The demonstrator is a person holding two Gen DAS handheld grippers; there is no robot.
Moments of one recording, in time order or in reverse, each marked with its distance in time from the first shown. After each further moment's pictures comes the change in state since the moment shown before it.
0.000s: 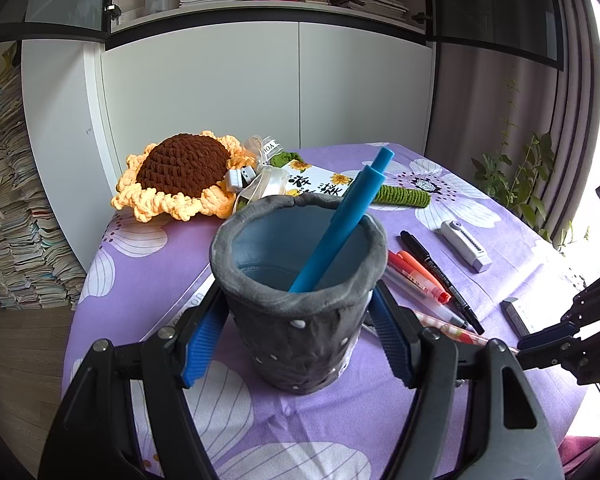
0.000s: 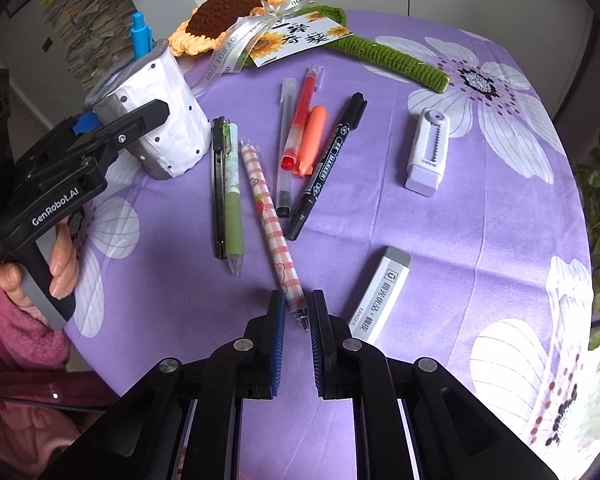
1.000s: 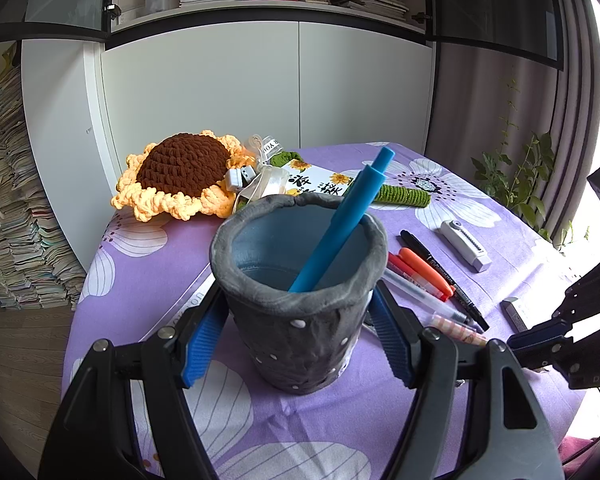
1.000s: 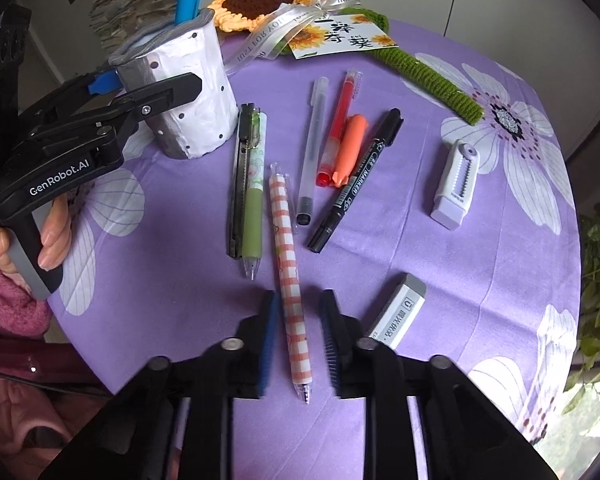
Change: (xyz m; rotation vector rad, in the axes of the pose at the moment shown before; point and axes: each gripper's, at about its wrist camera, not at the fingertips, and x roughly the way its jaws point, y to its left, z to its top) left arm 0.000 0.000 0.000 0.000 0.001 0.000; right arm 0.018 0.023 0.018 -0.144 0.030 -0.044
